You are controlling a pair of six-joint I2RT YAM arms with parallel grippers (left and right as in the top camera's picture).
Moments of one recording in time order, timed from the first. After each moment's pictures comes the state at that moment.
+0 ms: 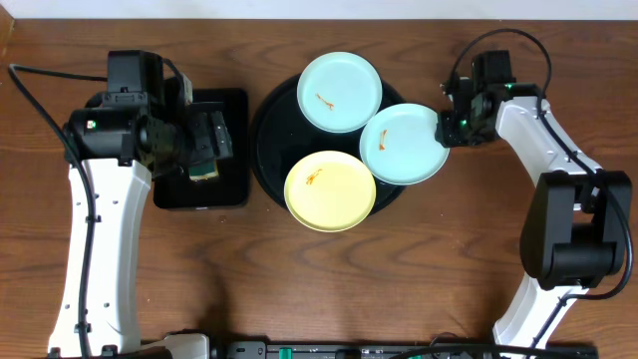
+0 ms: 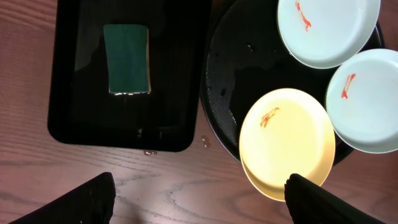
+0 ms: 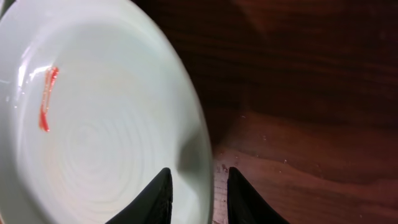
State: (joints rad) left arm 0.03 1.45 1.52 -1.24 0.17 -0.23; right arm 0.05 2.01 1.47 -0.75 -0.20 -0.05
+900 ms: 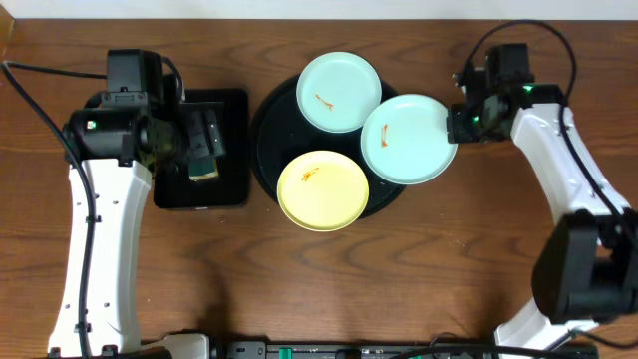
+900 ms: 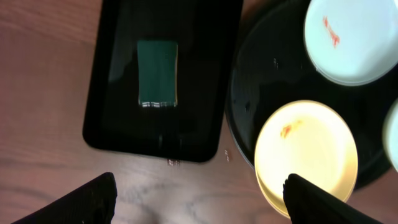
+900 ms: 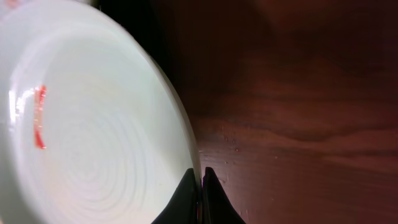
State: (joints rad) left arm 0.03 1.45 1.52 -1.20 0.07 -0.23; right arm 0.05 1.82 1.45 -0.82 -0.19 0.00
